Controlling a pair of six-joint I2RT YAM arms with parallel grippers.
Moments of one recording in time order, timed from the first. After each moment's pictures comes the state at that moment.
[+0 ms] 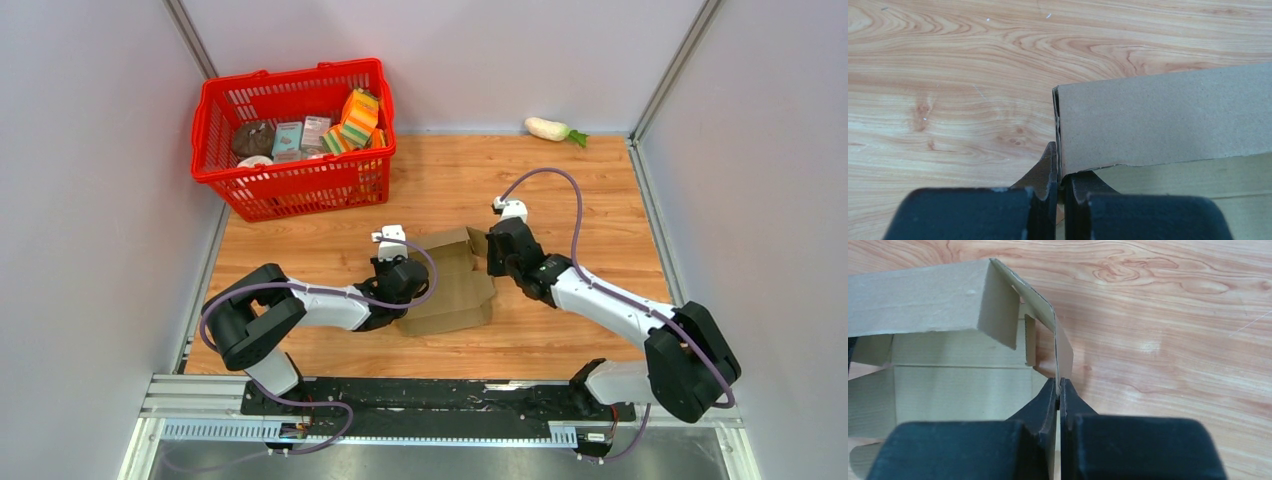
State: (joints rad) left arm -0.95 1.61 0.61 0.36 -0.90 -0.60; right arm 0.64 1.30 0.72 -0.12 0.26 0.40
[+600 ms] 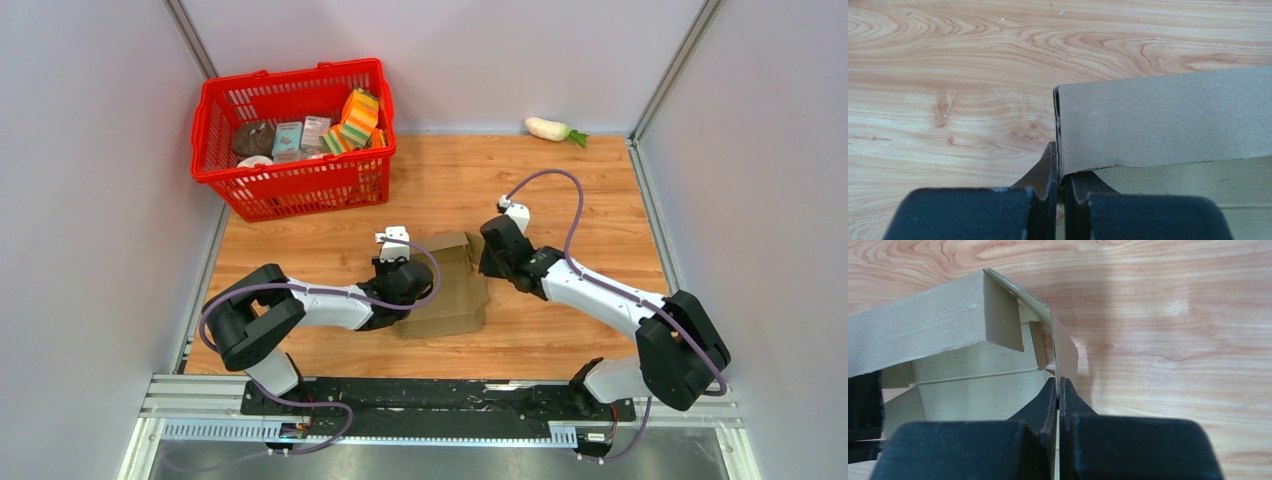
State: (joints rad) left arm -0.98 1.61 0.64 0.25 -0.96 -0.60; right arm 0.69 1.37 0.82 -0.27 0.30 0.67
